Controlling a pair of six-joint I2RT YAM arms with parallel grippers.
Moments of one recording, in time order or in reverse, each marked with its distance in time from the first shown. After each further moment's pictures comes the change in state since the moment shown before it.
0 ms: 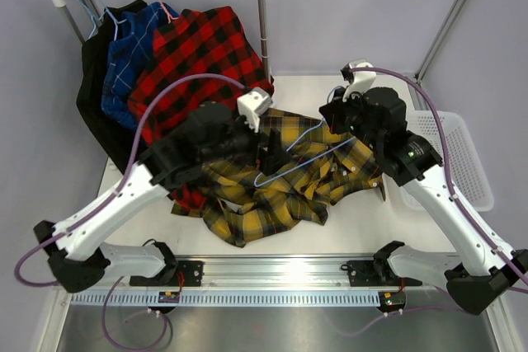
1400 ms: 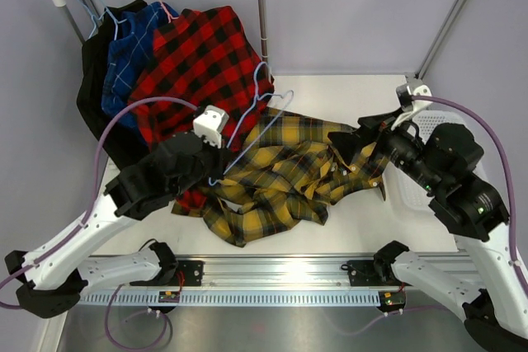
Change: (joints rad) left arm -0.029 -0.222 -0.201 -0.150 -0.441 -0.016; right arm 0.019 -0.285 0.059 -0.158 -0.151 0.086
